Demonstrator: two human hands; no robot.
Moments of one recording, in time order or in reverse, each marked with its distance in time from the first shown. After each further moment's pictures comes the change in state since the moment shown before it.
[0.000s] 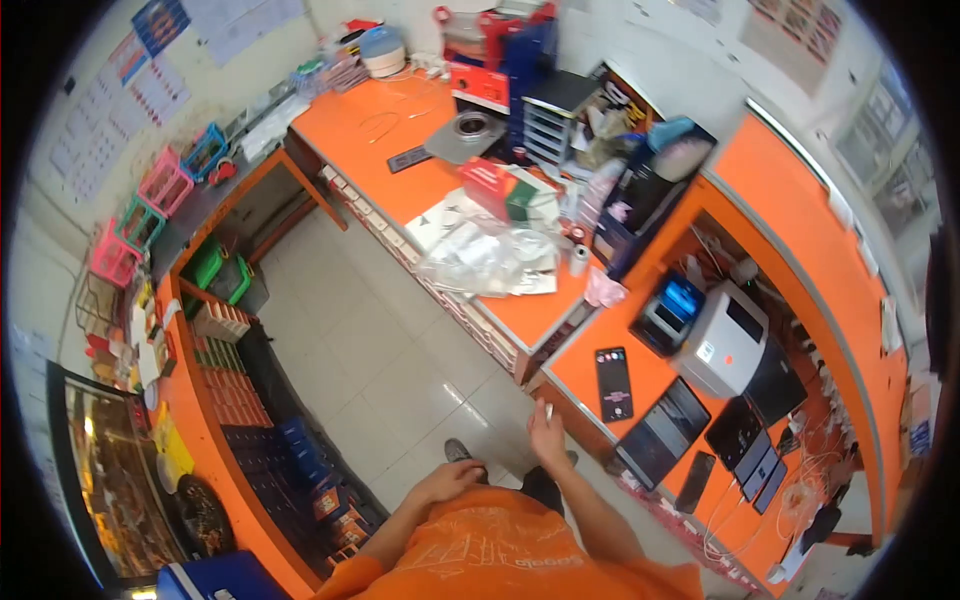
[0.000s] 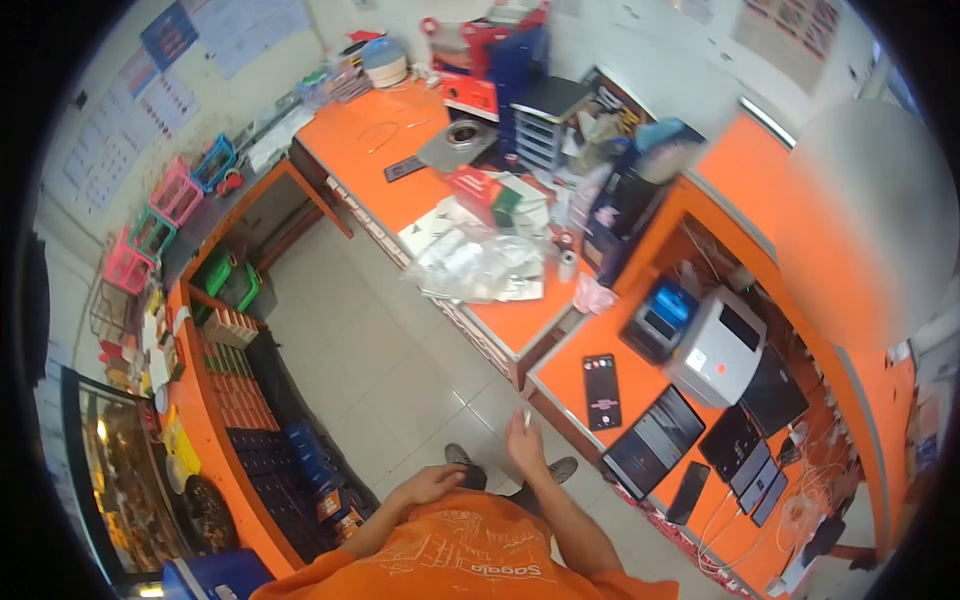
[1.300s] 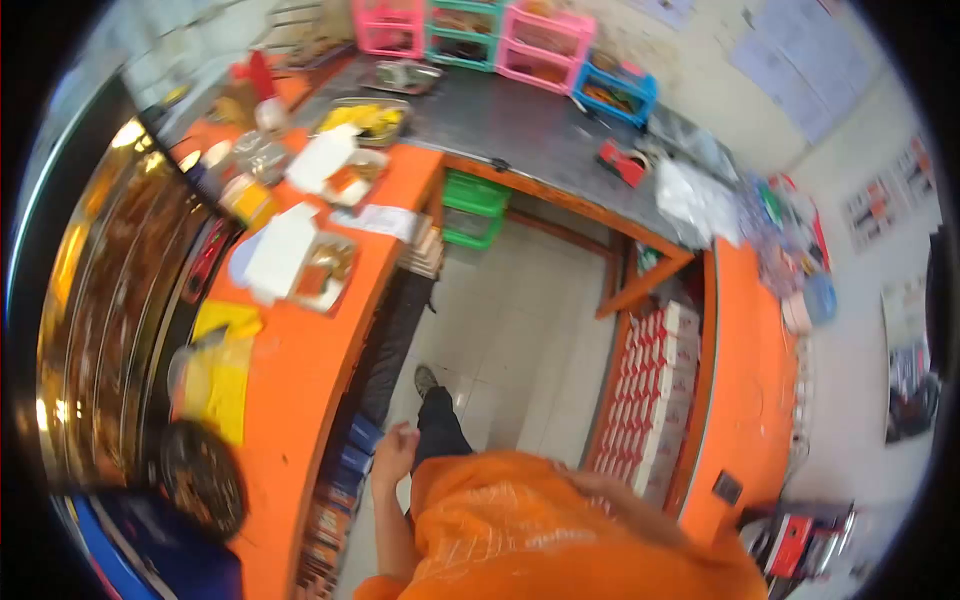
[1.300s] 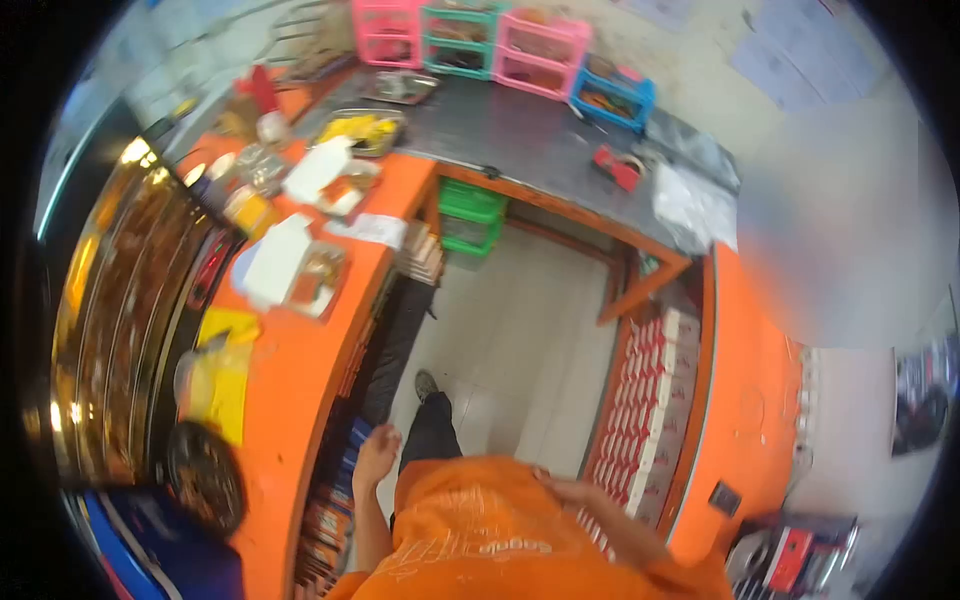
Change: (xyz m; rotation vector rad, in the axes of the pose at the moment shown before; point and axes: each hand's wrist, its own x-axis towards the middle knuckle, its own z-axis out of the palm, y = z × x) left_hand -0.175 -0.409 -0.654 -0.755 1.333 -0.642; right_hand 0.287 -0.273 0.803 -1.041 -1.429 0.591
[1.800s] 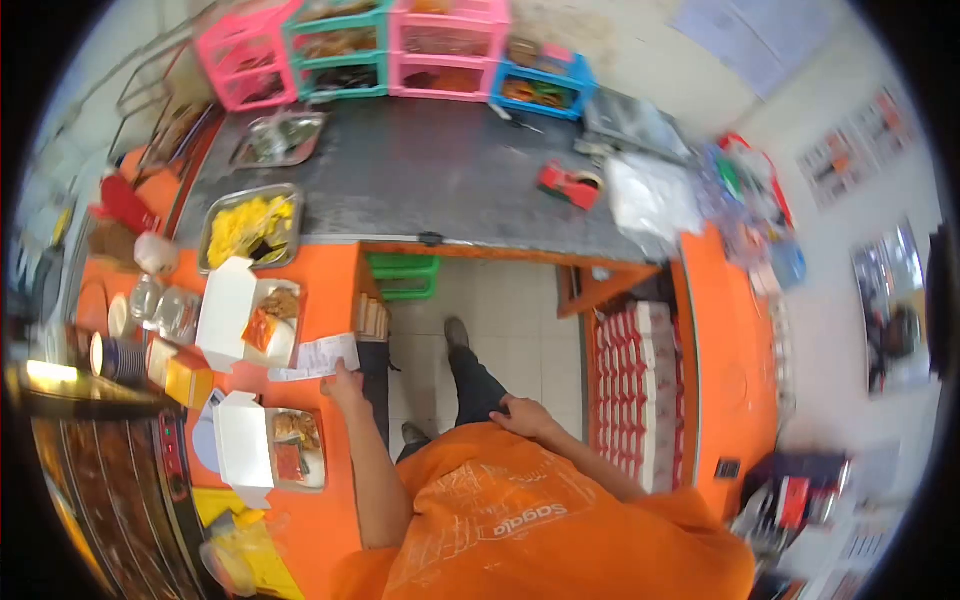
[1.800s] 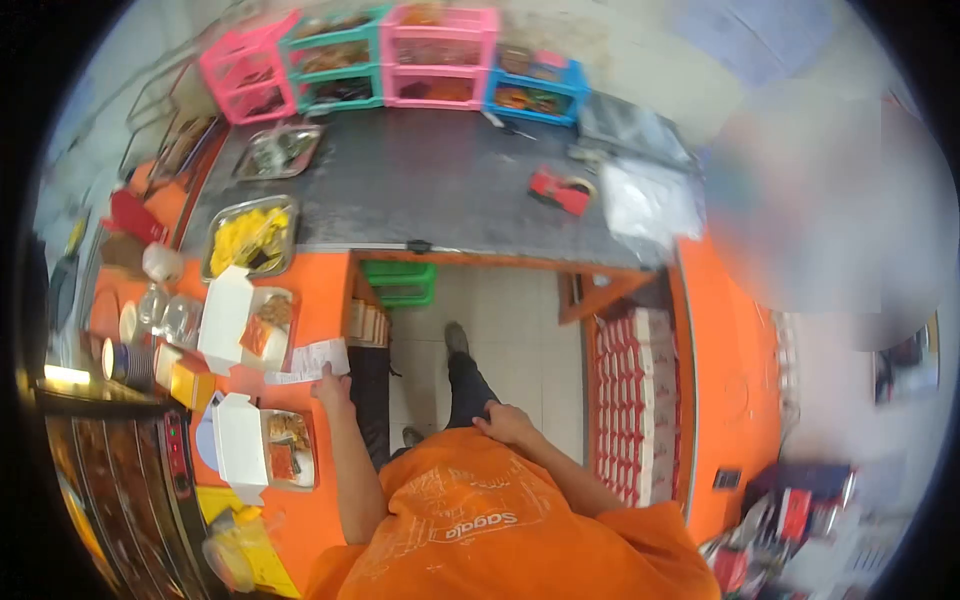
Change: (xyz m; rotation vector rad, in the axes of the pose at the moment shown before) left_hand 0.430 0.182 -0.048 -0.905 0.508 -0.260; right_hand 0.114 -0.350 -0.092 -0.746 0.690 -0.140
